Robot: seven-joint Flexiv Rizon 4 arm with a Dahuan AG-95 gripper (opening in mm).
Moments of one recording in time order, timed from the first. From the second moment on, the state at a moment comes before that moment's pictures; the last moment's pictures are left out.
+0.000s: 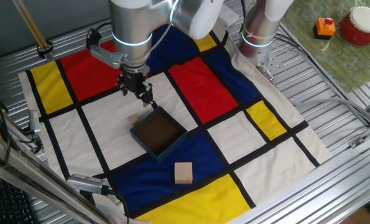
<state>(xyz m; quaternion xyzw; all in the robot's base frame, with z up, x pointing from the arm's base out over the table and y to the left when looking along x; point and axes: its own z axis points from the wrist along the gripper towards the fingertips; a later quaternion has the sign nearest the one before) 0.538 0.041 0.137 -0.27 0.96 -0.02 0.05</state>
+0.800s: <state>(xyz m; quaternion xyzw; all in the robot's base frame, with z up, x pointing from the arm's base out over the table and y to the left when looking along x) 0.553 0.092 0.153 -0.12 0.99 -0.01 0.05</state>
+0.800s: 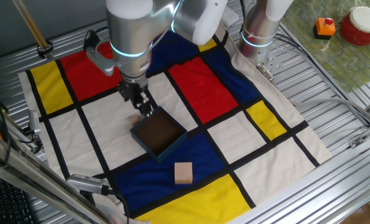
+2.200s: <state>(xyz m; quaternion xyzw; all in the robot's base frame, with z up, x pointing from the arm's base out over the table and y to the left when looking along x) 0.532 0.143 0.198 -0.08 1.00 0.00 -0.01</state>
